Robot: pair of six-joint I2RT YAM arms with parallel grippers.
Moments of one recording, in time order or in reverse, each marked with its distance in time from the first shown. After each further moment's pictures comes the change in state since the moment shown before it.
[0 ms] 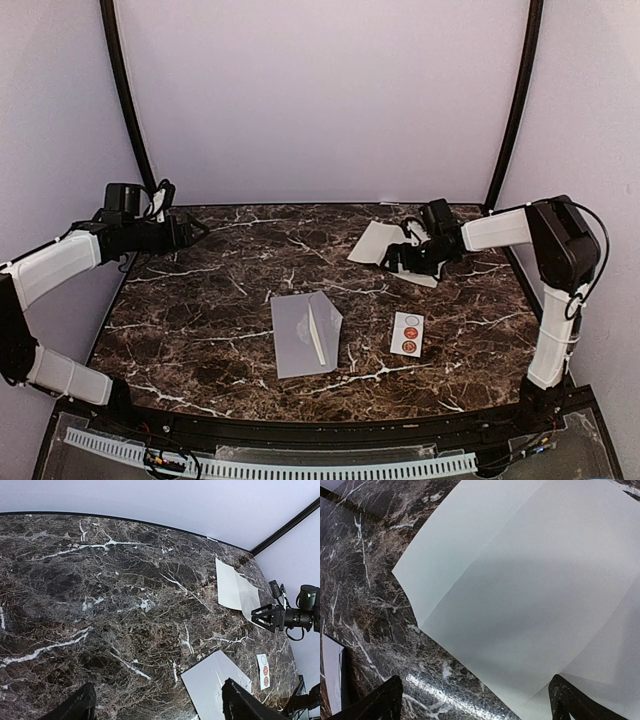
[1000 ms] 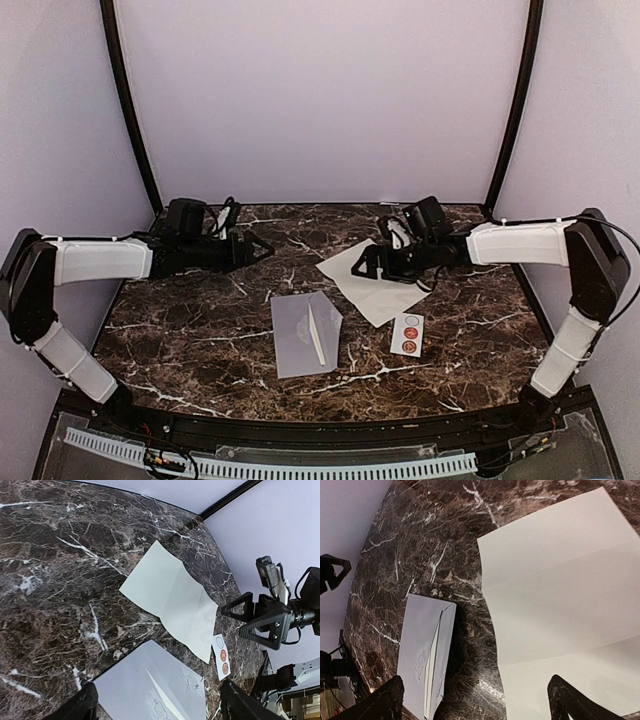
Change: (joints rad) left arm -0.345 0.229 -0.042 0.335 0.025 -0.241; right arm 0.231 -0.241 -0.121 0.012 -0.072 0.187
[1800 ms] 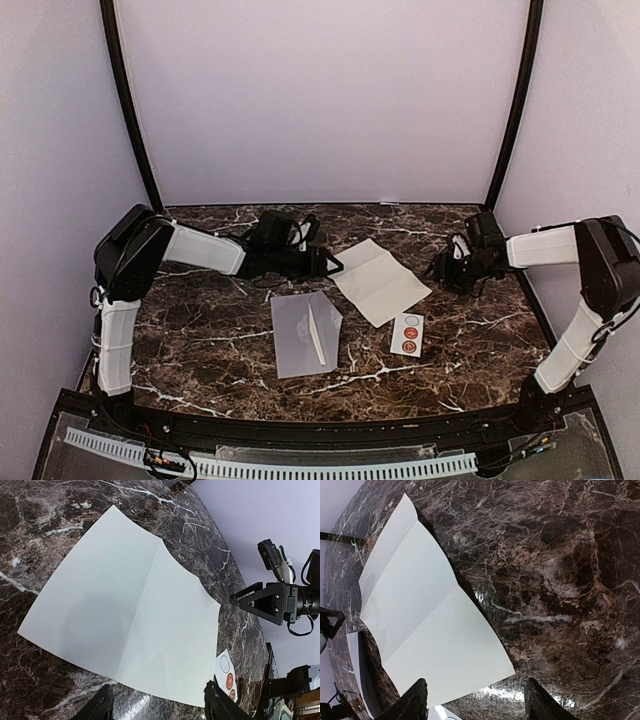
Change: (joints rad) left arm -0.230 0.619 0.470 0.132 -0.017 -0.076; right arm -0.402 -0.072 -0.210 -0.028 -0.033 -0.022
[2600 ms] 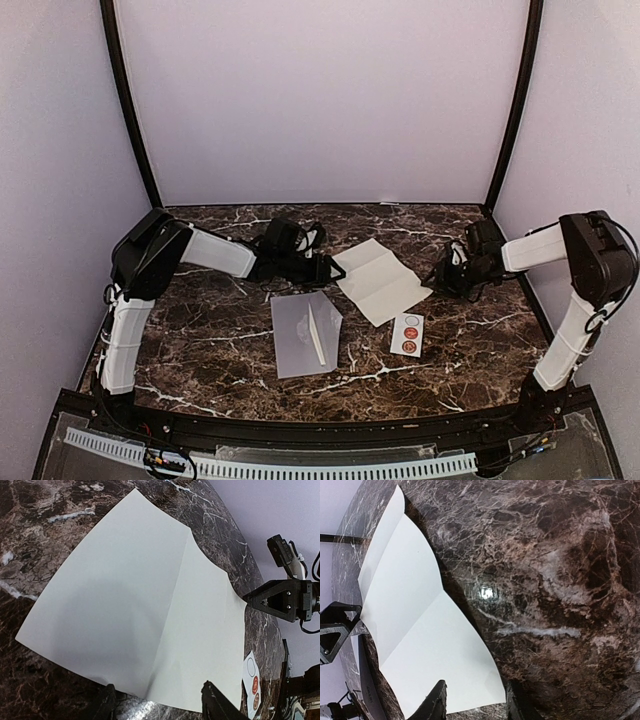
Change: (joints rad) left arm -0.003 0.141 0.097 -0.009 -0.006 0.053; right arm -0.032 0.098 -0.030 0.119 -0.089 0.031
